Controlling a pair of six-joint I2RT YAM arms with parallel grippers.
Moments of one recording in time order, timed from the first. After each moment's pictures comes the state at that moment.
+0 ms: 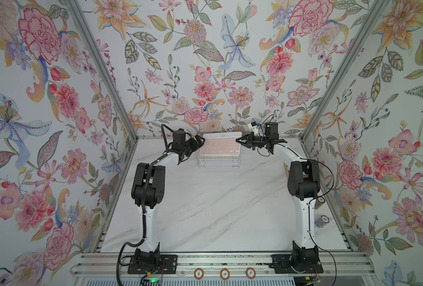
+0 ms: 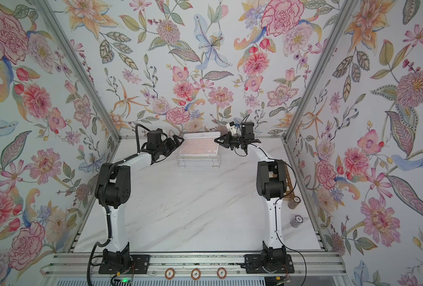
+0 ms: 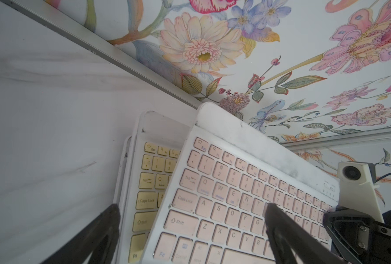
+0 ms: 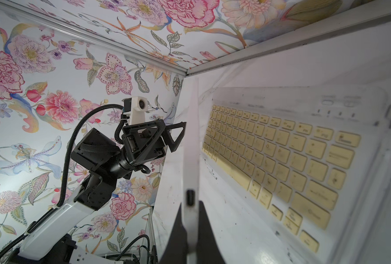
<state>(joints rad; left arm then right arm) -0.20 2.18 1.61 0.07 0.37 -0.79 0.16 2.37 1.99 -0.15 -1.07 0.69</state>
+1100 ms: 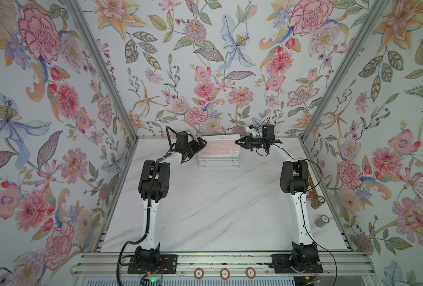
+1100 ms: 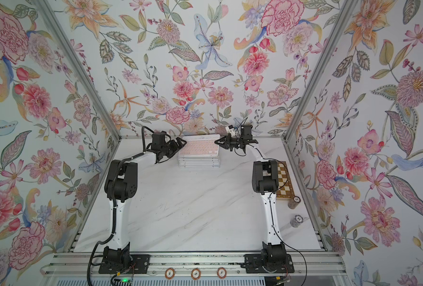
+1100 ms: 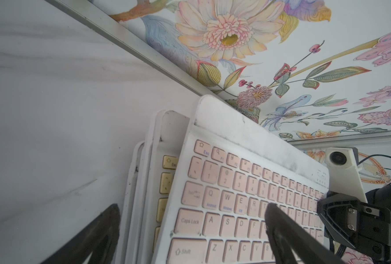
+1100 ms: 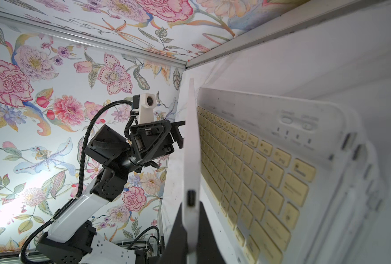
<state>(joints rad) -0.20 2.32 1.71 0.05 0.40 -0.79 0.13 2.64 2.30 -0.24 -1.17 0.73</state>
